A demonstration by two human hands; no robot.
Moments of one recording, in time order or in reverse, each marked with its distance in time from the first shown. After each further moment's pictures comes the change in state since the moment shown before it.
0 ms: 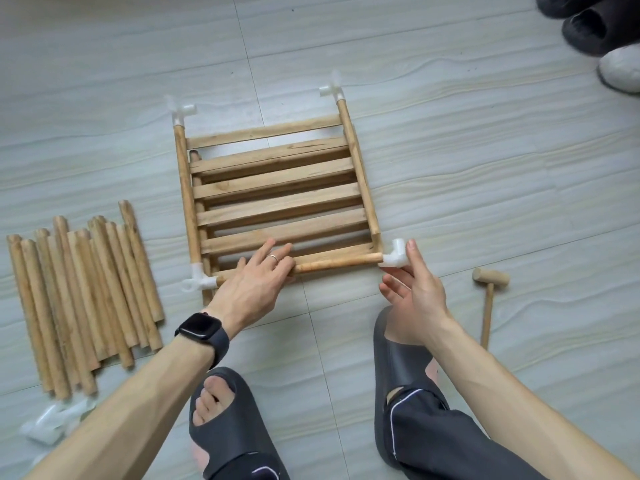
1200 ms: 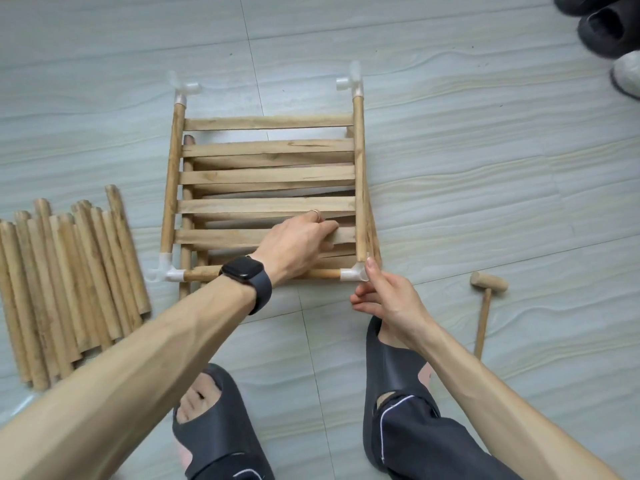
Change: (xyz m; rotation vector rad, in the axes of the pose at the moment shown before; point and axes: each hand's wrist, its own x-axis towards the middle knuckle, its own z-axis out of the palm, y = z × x) left_hand 0.073 0.045 -0.037 -0.159 0.123 0.076; right_hand 0.009 0.020 0.001 -0.463 -0.297 -0.032
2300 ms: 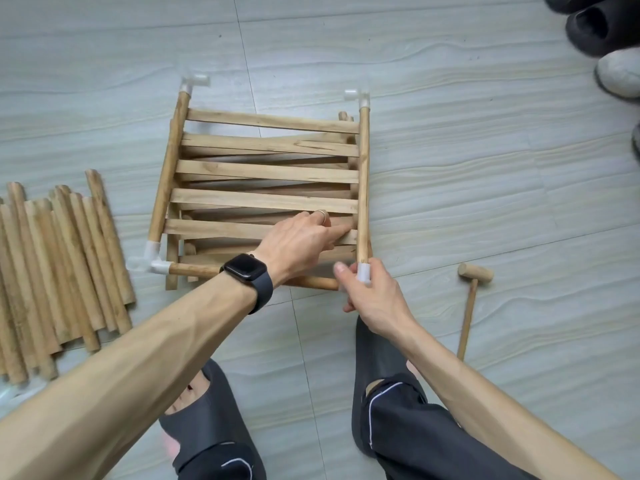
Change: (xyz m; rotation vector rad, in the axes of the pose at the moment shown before) left_hand -0.003 0.015 0.012 0.071 -0.017 0.085; right_hand -0.011 0.003 0.014 -0.651 0.160 -0.008
